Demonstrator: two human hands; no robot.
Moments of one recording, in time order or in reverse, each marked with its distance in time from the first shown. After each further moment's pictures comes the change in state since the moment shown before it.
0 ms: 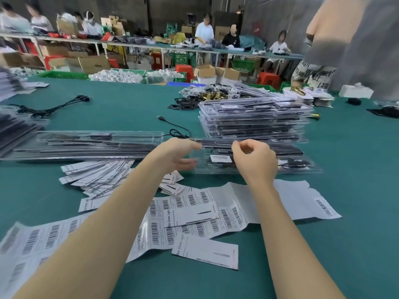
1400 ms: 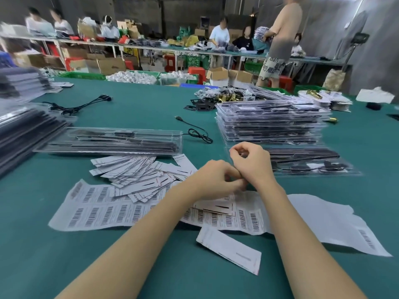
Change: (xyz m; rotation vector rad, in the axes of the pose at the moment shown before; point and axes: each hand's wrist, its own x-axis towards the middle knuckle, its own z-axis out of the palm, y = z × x) left_hand -0.052 -0.051 0.026 0.821 -0.203 0.715; right_hand -0.008 -0.012 0.024 0.079 -0.269 -0.165
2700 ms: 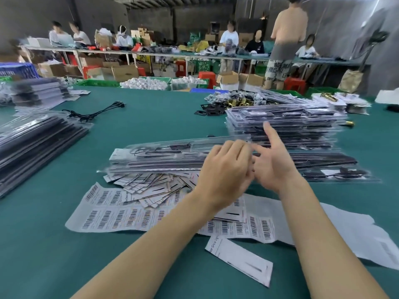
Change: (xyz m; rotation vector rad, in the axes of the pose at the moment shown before) left_hand -0.006 0.020 -0.002 0.635 0.735 0.385; right_hand 0.010 -0.023 -0.031 1.156 -0.499 0.639
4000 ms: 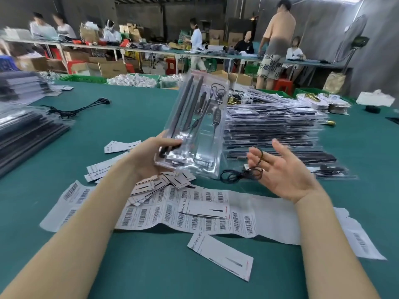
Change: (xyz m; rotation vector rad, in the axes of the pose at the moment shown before) left_hand -0.004 -0.109 -0.039 -1.476 -0.399 -1.288; right_hand -0.030 -0.007 -0.067 0.035 -0.105 -0.059
